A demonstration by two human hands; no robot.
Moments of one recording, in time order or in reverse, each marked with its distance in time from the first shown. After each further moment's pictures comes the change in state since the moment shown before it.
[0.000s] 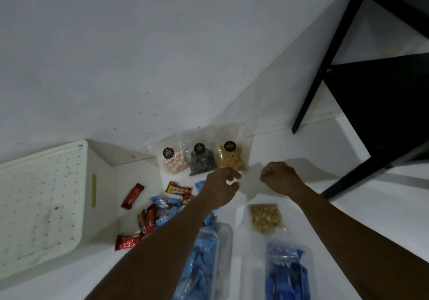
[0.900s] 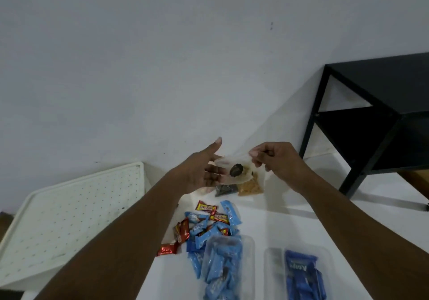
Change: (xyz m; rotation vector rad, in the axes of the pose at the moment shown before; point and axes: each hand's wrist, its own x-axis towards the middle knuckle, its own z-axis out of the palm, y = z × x) left_hand -0.144 0.079 -0.189 -0.641 -0.109 -0.134; right_hand -0.175 -0.142 -0.054 0.621 0.123 -0.577
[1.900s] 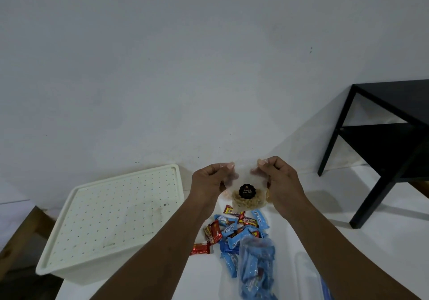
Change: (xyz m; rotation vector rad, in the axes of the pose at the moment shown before) left_hand -0.073 -0.061 -0.073 -0.423 0.153 0.436; right_hand -0.053 -0.029 0.145 0.474 0.174 0.040
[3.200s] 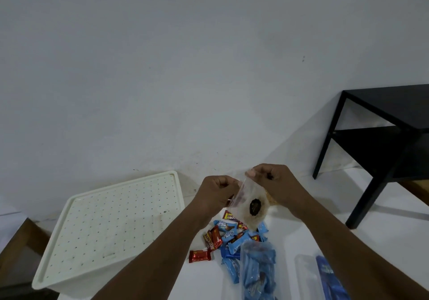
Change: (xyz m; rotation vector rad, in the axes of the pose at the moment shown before) left_hand -0.014 0.007 -0.008 0.404 -0.255 0.012; right_hand -0.009 -0.021 0.001 -0.607 -0.186 -0.149
